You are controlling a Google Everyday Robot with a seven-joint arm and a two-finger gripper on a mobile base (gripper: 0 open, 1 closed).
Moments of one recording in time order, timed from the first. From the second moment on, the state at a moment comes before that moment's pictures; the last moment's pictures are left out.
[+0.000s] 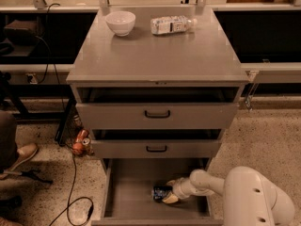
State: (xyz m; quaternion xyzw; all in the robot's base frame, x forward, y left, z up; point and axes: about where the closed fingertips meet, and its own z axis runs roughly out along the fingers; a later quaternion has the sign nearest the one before) arm 0.557 -0.097 0.116 -0.58 0.75 0.20 0.25
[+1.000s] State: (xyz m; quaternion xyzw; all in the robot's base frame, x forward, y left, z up) arm 0.550 -0.129 0.216 -0.53 0.73 0.25 0.35
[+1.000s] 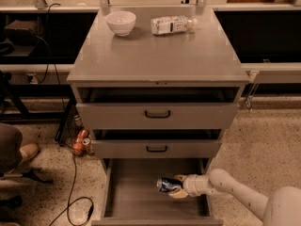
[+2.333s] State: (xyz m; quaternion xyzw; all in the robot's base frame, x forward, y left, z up) arm 0.511 -0.210 0.368 -0.53 0.67 0.20 0.47
